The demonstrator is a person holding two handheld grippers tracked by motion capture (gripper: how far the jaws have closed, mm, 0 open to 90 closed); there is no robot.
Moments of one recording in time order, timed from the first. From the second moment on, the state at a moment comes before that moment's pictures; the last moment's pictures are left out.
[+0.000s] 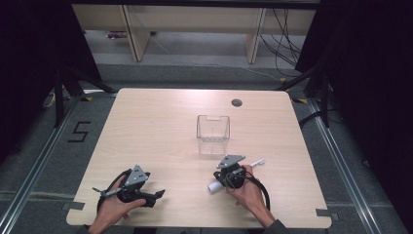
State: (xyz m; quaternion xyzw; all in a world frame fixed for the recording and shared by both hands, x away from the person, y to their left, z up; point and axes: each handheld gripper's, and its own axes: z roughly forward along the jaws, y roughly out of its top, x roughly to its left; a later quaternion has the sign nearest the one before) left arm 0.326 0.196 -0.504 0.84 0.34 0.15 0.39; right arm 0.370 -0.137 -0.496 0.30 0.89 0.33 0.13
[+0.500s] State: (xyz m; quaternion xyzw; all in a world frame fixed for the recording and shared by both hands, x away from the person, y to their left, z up) left arm 0.326 0.196 -0.504 0.84 0.34 0.15 0.39; right arm 0.354 -0.154 -0.491 0.30 0.90 0.31 0.11
